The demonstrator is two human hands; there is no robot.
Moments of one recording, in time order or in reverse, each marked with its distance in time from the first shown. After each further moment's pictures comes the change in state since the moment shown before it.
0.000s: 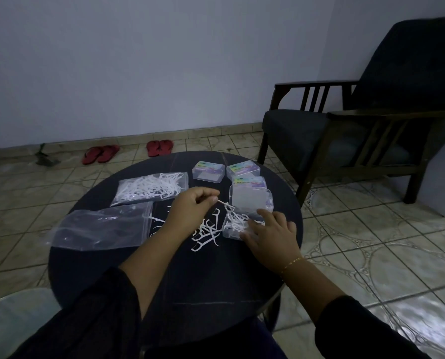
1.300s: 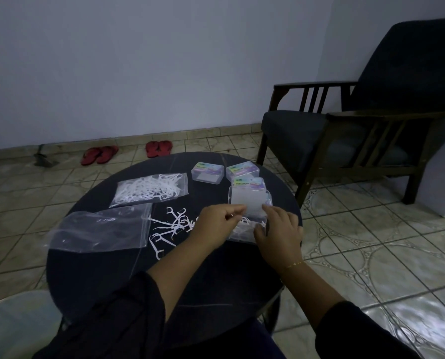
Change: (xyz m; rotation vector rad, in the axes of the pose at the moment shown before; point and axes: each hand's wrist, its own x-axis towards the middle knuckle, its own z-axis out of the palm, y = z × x) left_hand -0.012 0.000 0.045 0.107 -0.174 0.094; right_hand 0.000 -0.001 0.002 0.310 0.266 0.229
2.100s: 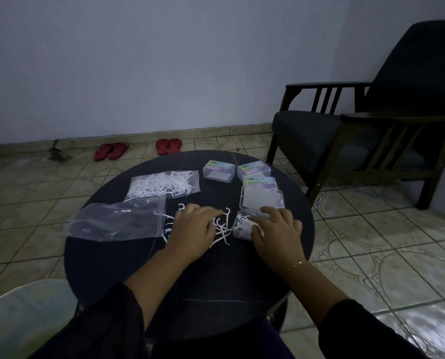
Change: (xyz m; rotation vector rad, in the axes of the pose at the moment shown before) left_hand -0.029 -0.039 -0.041 0.655 0.118 0.080; right_hand -0.006 -0.016 0.000 -0.175 -0.097 -0.265
